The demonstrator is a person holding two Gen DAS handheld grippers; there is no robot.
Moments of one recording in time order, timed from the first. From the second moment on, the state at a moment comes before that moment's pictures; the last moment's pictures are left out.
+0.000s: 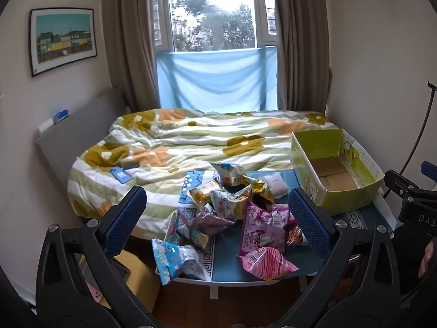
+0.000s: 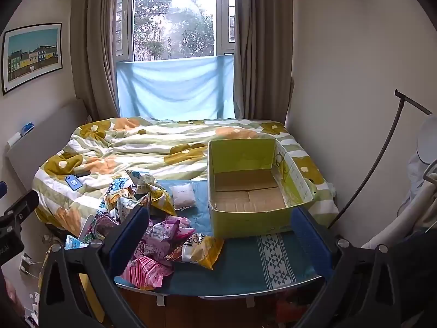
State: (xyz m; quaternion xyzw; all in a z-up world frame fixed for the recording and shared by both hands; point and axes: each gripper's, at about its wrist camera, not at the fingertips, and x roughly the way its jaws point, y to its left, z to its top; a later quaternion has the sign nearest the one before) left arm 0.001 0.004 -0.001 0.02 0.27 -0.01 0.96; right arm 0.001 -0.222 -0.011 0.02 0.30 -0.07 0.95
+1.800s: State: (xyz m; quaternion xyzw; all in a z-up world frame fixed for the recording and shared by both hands) left arm 0.015 -0.007 -0.012 0.02 0.29 -0.02 0.96; right arm 0.020 -0.221 -0.017 0.02 0.30 -0.06 0.95
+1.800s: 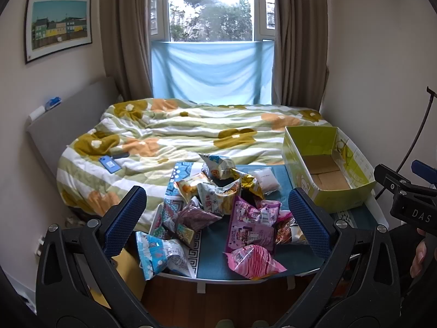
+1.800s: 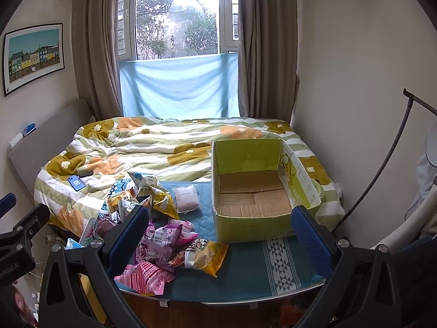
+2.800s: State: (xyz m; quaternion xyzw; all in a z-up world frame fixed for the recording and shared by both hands) left arm 0.013 -0.006 -0.010 0.02 0.29 -0.02 0.96; right arm 0.020 -0.221 -0.017 0.02 0.30 -0.06 0.95
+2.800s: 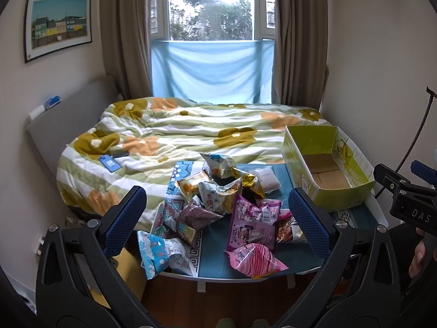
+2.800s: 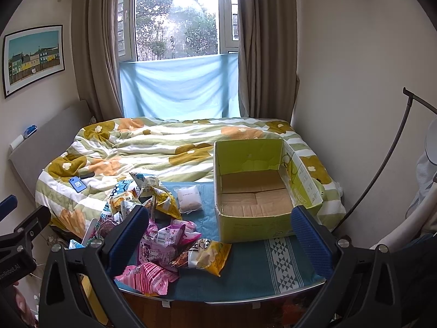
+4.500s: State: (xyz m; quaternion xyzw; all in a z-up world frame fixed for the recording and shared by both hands) left arm 0.099 -0.043 -0.254 -0.18 0.57 -0.01 0.80; right arm 0.128 -0.275 -0.231 0.17 0.53 0.10 0.83
